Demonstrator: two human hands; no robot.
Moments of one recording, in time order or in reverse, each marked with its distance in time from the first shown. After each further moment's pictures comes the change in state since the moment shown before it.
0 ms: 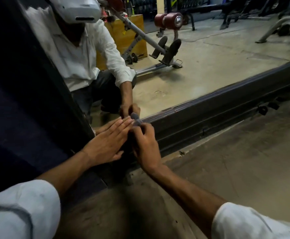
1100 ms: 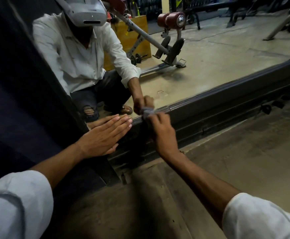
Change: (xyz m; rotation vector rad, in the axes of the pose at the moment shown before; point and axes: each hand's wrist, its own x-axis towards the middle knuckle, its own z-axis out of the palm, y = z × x) left_hand 0.005 -0.013 -0.012 0.032 0.019 0.100; right_hand 0.014 0.057 -0.048 -0.068 0.110 -0.034
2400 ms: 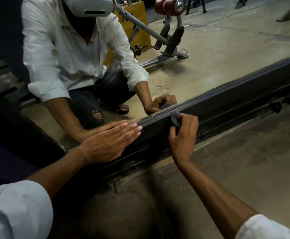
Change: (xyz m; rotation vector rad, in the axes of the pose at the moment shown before) left_hand 0.087 0.011 0.000 -0.063 0.066 0.107; right_hand 0.012 0.103 -0.023 0.093 0.339 0.412
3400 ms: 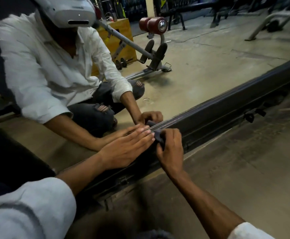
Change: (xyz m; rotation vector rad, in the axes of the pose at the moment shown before) left_hand 0.083 0.000 -0.007 -0.058 0.104 0.057; right_hand 0.006 -0.006 -0.005 -0.125 -0.193 -0.086
